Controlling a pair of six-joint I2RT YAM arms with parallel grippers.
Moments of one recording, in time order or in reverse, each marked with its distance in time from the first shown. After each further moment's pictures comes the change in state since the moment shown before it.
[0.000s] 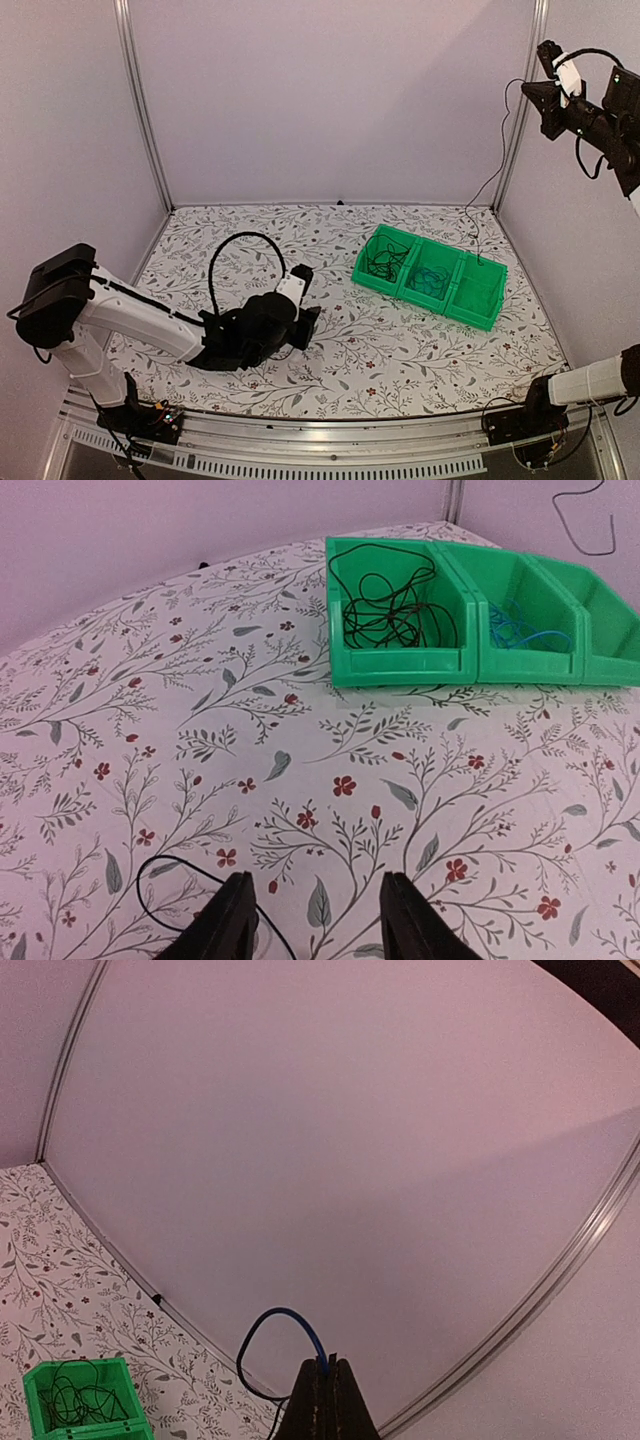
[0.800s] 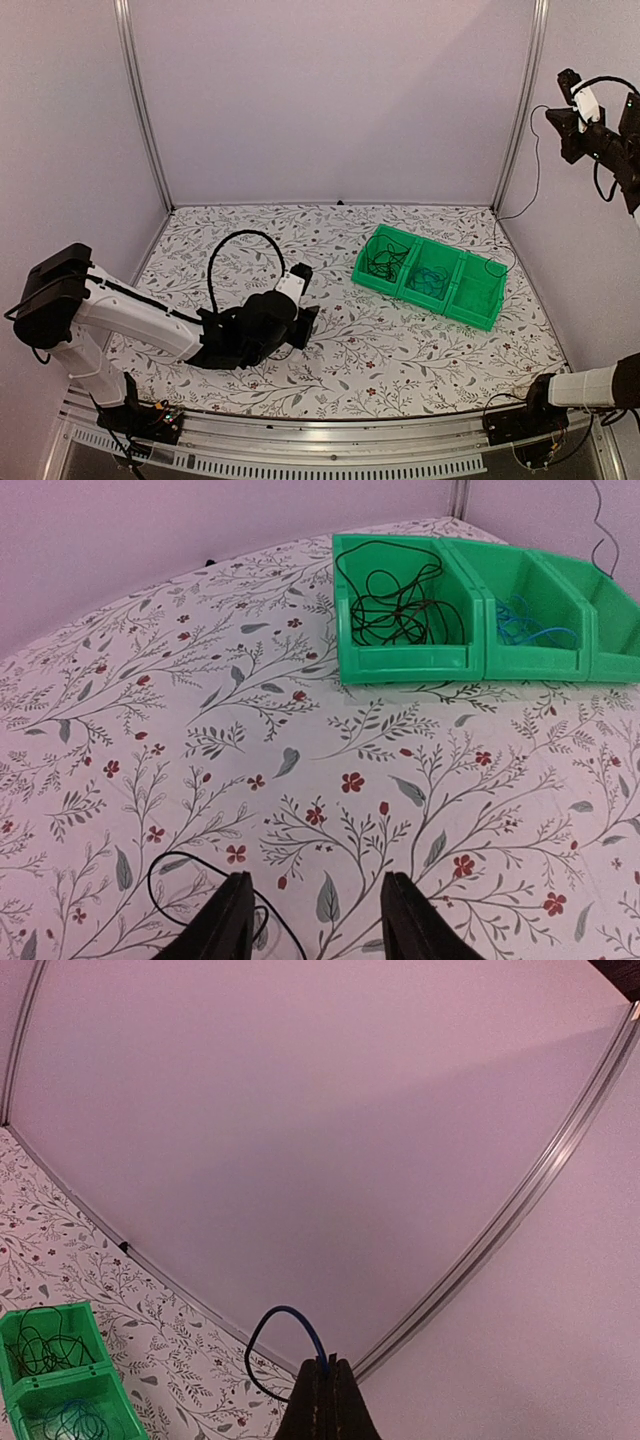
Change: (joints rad) left arm -0.001 -0.019 0.012 -0.050 -0.011 -0.003; right arm -0.214 -0.083 -0.164 0.006 -0.082 -0.028
